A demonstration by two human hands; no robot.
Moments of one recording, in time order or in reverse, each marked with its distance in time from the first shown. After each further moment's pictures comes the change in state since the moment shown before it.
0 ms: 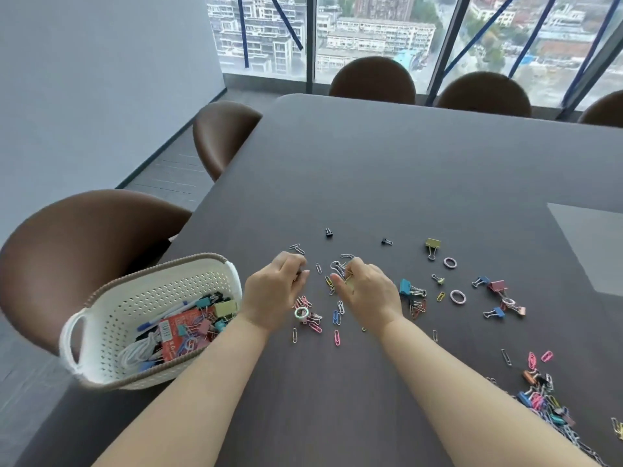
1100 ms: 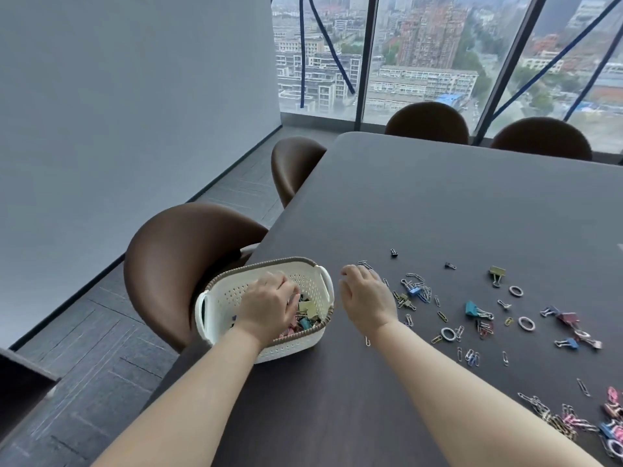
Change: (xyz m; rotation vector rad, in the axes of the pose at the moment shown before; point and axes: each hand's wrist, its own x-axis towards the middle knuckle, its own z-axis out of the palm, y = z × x) left_hand -0.073 -0.079 -0.130 0.333 -0.236 -0.149; right_hand -0.015 -0.134 0.049 0.022 0.014 -0.183
